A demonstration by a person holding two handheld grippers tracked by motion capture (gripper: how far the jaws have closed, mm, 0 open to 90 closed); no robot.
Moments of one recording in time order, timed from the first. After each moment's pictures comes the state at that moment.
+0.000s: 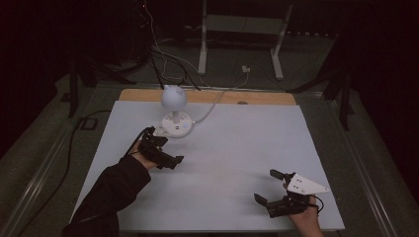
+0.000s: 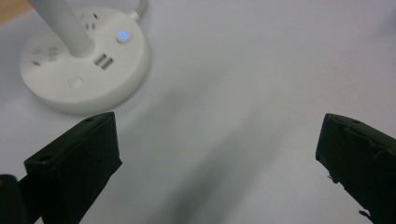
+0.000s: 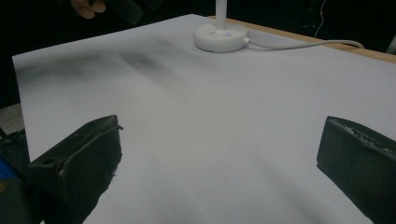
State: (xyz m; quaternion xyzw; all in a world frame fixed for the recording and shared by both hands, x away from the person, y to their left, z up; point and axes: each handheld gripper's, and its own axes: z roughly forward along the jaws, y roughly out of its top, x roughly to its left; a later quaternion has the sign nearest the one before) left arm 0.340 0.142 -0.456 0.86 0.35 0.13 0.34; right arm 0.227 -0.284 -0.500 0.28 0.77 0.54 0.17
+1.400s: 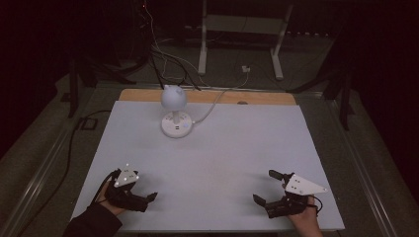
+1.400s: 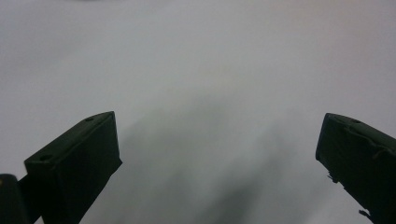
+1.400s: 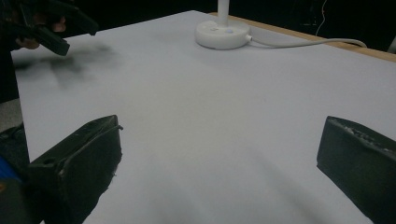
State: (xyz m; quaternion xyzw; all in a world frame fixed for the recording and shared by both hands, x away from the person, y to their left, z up) left arm 0.233 0.213 -0.509 0.83 0.38 0.16 0.37; right arm 0.226 -0.281 -0.500 0.28 0.78 0.53 0.17
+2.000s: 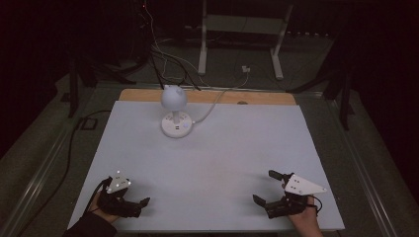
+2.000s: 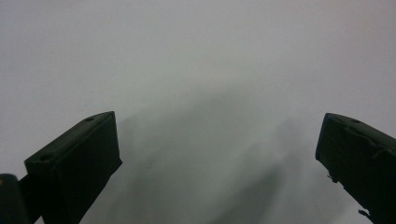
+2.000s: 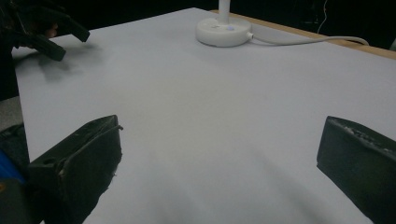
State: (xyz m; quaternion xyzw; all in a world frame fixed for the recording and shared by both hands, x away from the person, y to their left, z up) left arm 0.221 0.229 -0.524 0.82 0.42 0.15 0.35; right arm 0.227 -0.281 -0.502 0.28 0.78 0.53 0.17
